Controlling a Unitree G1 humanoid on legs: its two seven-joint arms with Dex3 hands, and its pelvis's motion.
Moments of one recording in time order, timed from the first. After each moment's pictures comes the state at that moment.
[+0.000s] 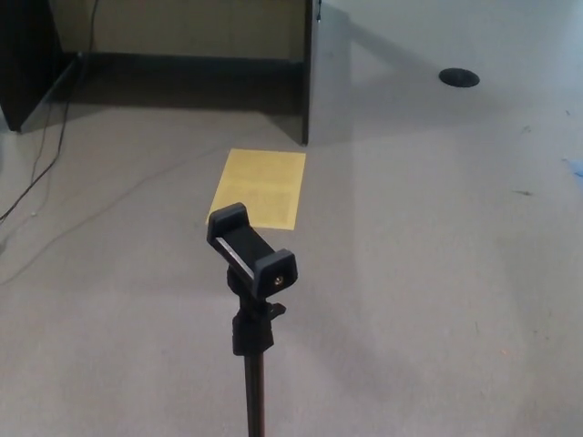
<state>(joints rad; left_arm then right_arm) 0.06 0.45 0.22 0.80 0.00 -0.21 -0.18 -0.09 -0.49 0.19 1.02 -0.32 -0.33 -0.05</state>
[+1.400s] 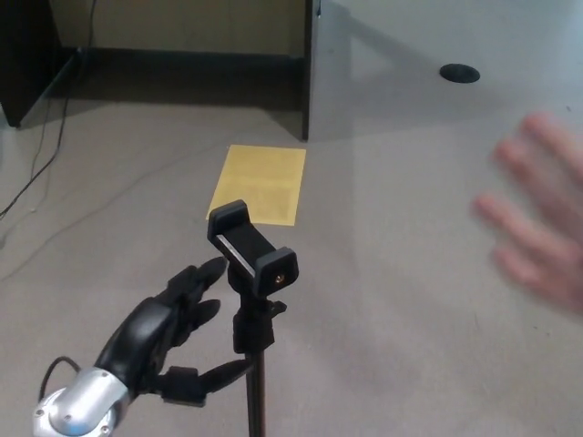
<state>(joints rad) -0.28 0.31 -0.11 0.31 -0.04 -0.02 -0.30 -0.12 -0.48 0.19 1.06 -0.33 -0.43 -0.08</state>
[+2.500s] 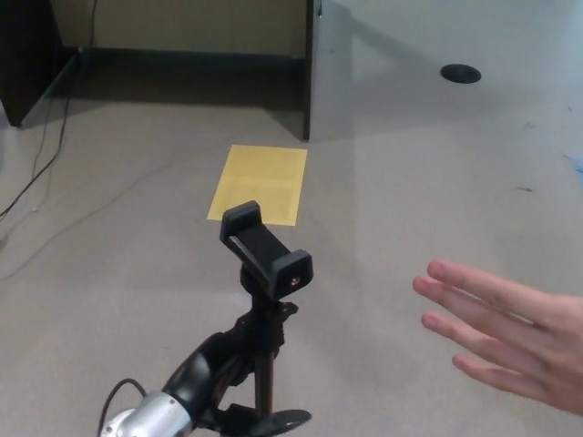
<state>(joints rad) -0.28 0.21 -0.25 0.36 0.06 0.02 -0.28 -0.15 -0.48 0.19 1.05 -0.33 -0.42 -0.08</state>
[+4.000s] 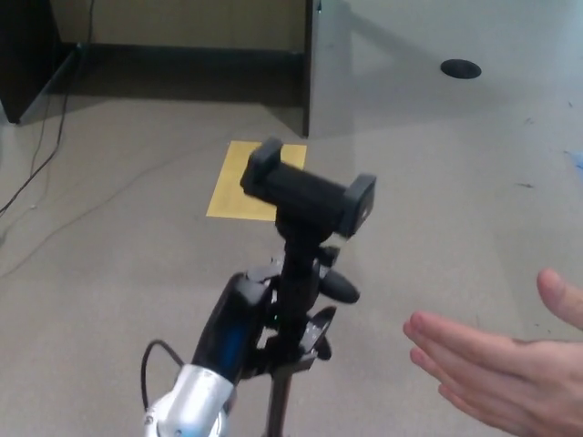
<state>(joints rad) -0.24 0.05 -0.21 0.02 0.09 -0.07 -0.10 -0.17 -0.49 0.19 1.05 -0.34 -0.43 -0.06</state>
